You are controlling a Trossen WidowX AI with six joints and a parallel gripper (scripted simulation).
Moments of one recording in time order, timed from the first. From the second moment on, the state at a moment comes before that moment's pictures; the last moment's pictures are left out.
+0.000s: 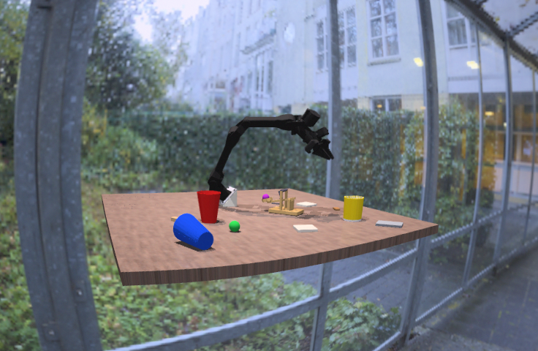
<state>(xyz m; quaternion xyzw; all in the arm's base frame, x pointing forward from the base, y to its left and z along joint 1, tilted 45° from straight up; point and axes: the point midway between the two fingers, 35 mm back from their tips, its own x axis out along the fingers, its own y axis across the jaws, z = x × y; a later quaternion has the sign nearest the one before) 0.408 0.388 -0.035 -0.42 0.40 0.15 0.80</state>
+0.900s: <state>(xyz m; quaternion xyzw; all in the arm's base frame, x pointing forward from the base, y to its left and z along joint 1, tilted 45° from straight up) 0.384 0.386 -0.046 -0.48 0.41 0.17 0.76</state>
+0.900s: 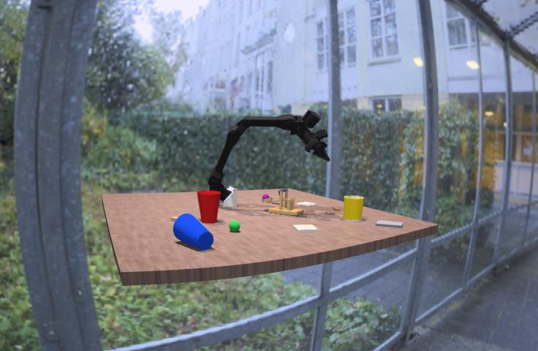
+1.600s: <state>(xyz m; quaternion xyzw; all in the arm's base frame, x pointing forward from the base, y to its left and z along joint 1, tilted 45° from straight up) 0.279 0.347 -0.087 -0.71 0.43 0.24 0.50</state>
